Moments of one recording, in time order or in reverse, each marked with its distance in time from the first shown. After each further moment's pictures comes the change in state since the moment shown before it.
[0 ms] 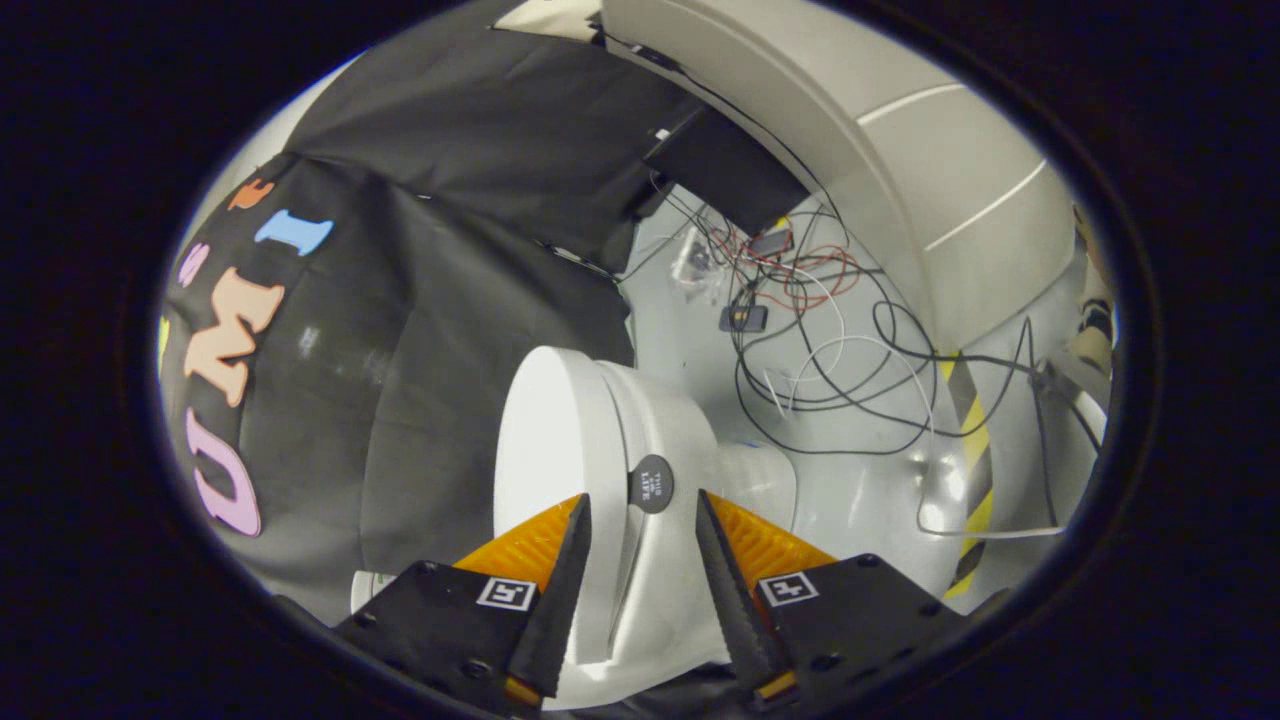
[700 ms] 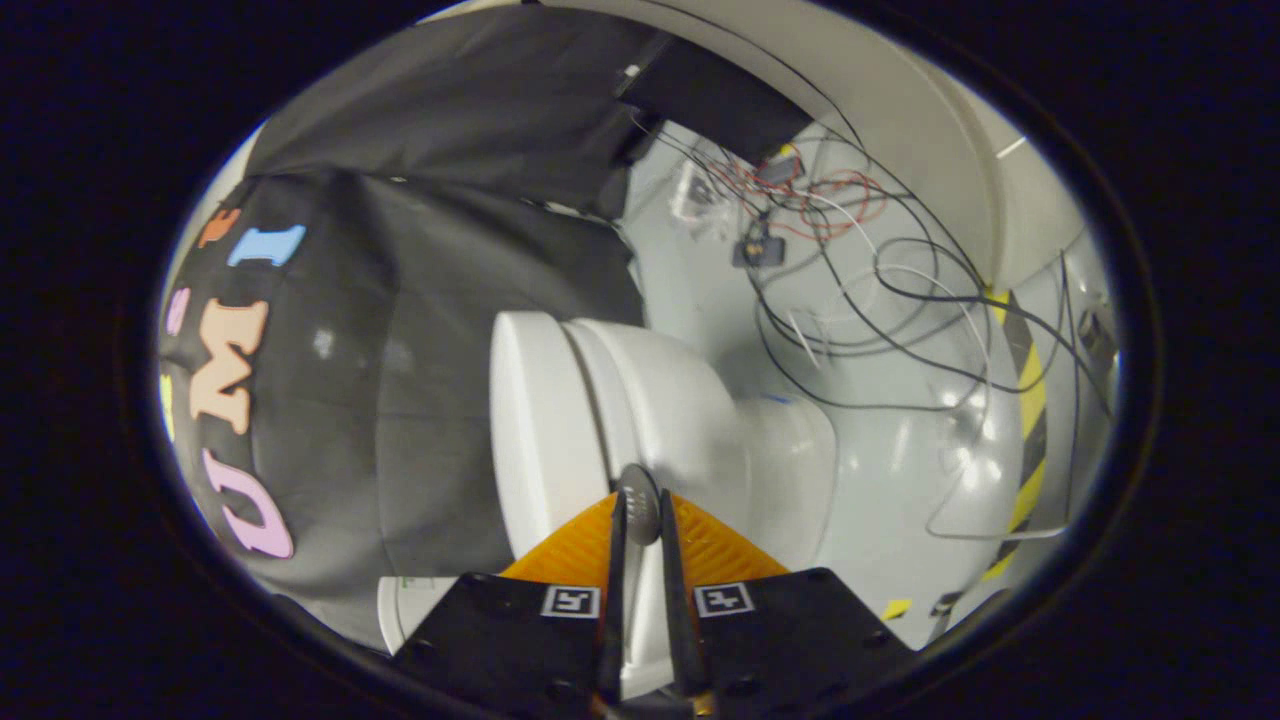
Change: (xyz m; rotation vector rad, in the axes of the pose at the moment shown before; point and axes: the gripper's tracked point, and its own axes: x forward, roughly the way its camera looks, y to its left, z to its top) arm 0.064 -0.014 -0.022 0.051 0.200 0.048
